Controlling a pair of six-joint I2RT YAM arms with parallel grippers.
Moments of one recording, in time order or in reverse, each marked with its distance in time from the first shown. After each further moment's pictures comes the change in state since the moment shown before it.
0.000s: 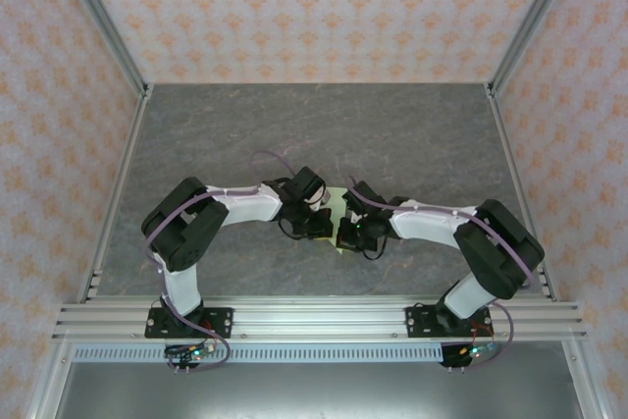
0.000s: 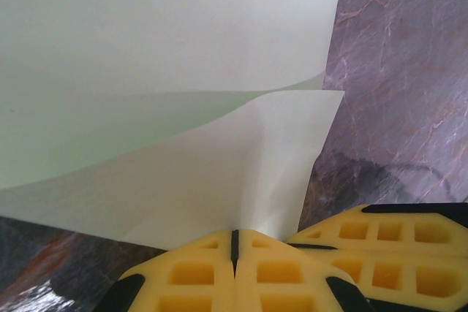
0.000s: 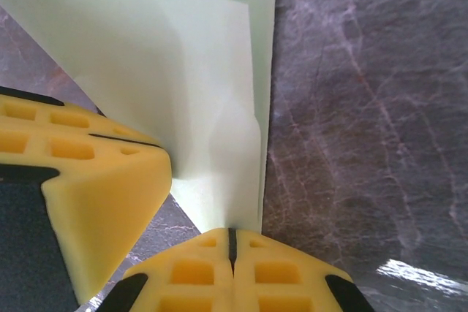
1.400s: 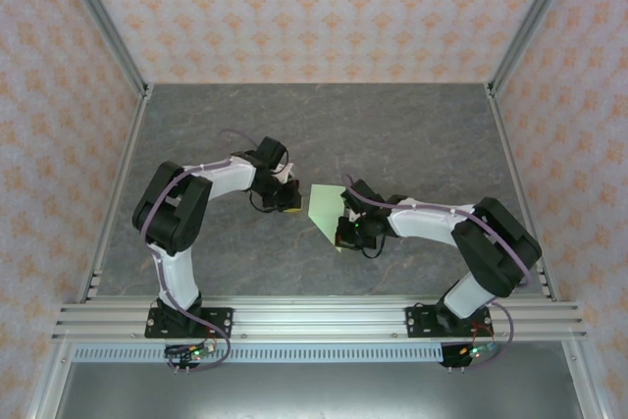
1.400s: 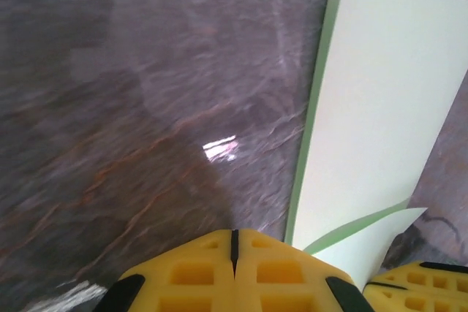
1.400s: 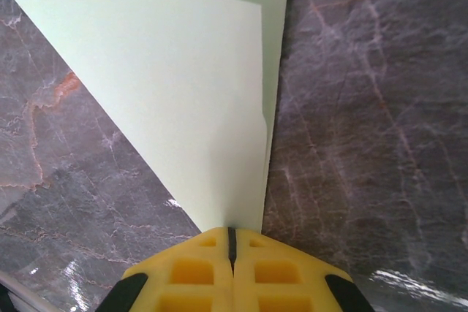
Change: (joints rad) left arm 0.310 0.014 0.081 -0.182 0.023 0.235; right arm 0.000 0.015 0.018 -0.004 0.008 -0.042
